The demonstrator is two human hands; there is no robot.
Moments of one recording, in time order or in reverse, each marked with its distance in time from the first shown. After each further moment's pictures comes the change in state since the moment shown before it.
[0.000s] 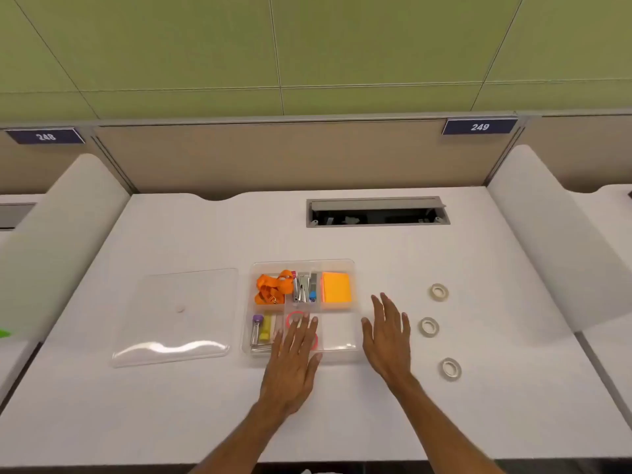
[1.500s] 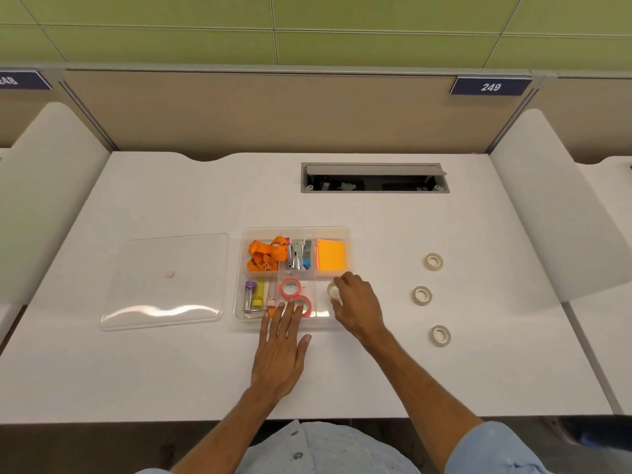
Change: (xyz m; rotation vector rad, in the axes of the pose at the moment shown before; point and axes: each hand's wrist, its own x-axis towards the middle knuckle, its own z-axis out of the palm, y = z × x) left_hand -0.034 -0.010 0.030 0.066 -0.048 -0.139; right_hand 0.020 -0.040 0.007 -0.115 -0.267 -0.189
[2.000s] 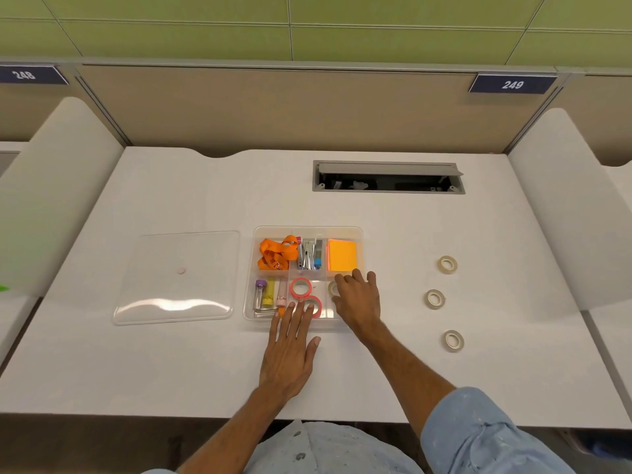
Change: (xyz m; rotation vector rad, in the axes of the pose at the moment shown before) left_hand 0.000 -0.001 -0.002 0.020 0.030 0.029; right_hand 0.028 -0.009 0.028 -0.245 -0.040 -0.021
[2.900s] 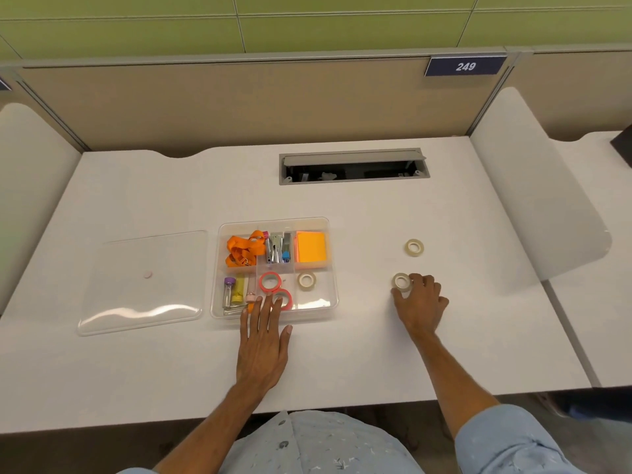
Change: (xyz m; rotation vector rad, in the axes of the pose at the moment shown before) left_hand 0.002 0.011 0.004 0.019 0.085 -0.027; right_hand -0.083 0.174 0.020 0.316 0.192 0.685
